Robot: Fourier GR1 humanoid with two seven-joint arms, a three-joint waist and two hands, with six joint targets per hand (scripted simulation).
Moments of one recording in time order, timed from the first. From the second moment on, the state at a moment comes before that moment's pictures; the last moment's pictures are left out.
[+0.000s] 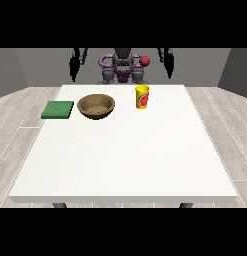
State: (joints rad) left arm 0.00 0.10 -0.01 -1.60 0.00 0.06 -0.01; right arm 0.01 -0.11 -0.02 -1.57 -0.02 -0.02 -0.01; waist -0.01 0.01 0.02
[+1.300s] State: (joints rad) left arm -0.12 0.10 0.11 -1.60 0.12 -0.01 -0.13; right arm -0.04 -0.22 -0.20 -1.62 -0.22 0.20 -0.05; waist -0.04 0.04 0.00
